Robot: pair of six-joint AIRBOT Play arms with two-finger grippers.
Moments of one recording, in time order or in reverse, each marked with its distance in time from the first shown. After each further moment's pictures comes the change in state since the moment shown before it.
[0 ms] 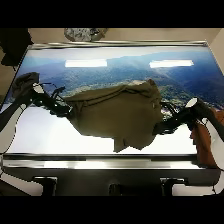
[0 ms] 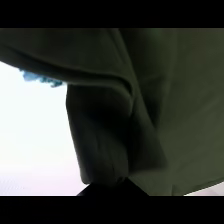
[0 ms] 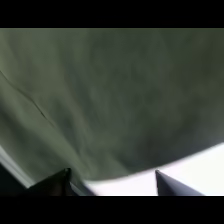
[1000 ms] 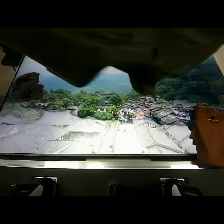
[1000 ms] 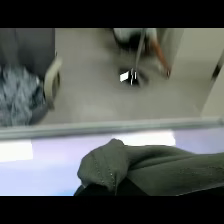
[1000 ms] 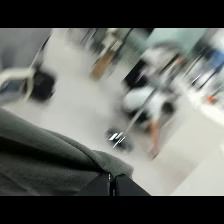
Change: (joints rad) left arm 0.001 0.861 0.542 0.036 0.247 -0.296; right arm 0.003 0.843 0.682 -0.244 -0.498 0.015
